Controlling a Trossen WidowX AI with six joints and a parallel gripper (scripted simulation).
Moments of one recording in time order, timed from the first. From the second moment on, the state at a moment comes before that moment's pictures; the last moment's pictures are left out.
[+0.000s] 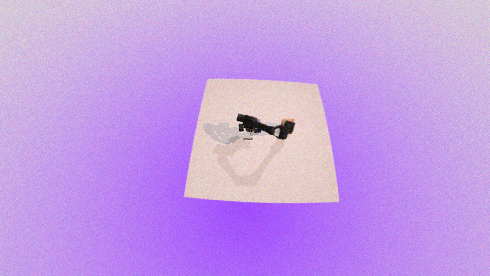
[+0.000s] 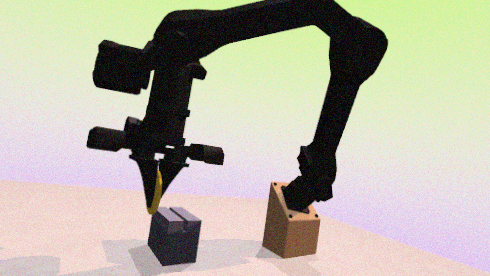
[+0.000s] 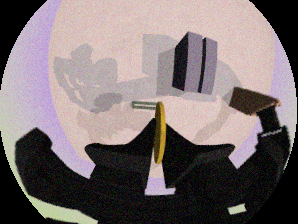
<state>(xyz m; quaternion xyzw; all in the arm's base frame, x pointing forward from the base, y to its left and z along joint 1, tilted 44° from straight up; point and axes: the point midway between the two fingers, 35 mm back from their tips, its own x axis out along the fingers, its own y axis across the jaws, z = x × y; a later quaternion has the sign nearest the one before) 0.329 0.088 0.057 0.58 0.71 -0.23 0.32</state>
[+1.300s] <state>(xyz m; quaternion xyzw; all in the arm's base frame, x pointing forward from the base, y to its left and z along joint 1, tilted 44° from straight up) 0.284 0.019 0.000 0.58 0.71 -0.23 0.32</state>
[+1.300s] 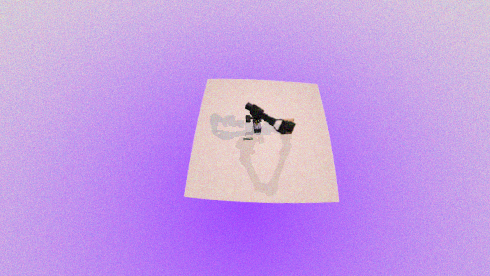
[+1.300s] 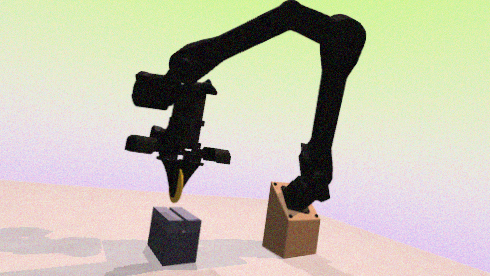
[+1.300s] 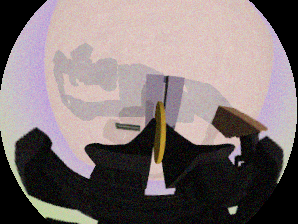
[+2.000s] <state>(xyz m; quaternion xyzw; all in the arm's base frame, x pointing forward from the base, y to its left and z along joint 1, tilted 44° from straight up) 0.275 0.011 -0.007 0.58 0.71 -0.23 0.32</state>
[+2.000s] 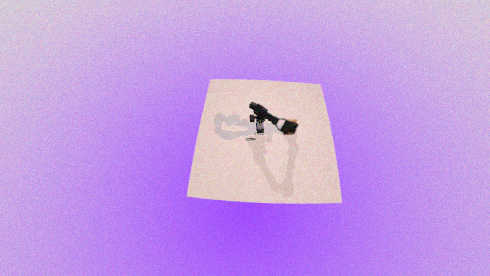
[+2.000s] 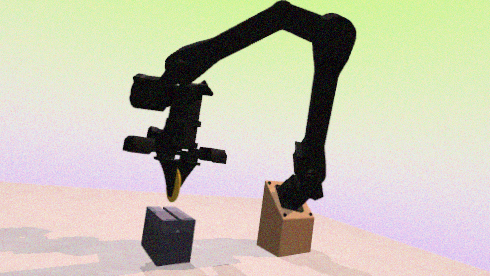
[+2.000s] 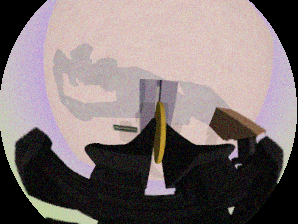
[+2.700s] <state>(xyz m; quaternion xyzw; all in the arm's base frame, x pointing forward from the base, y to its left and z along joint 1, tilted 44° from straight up) 0.272 0.010 -0.010 0.58 0.72 -0.23 0.32</state>
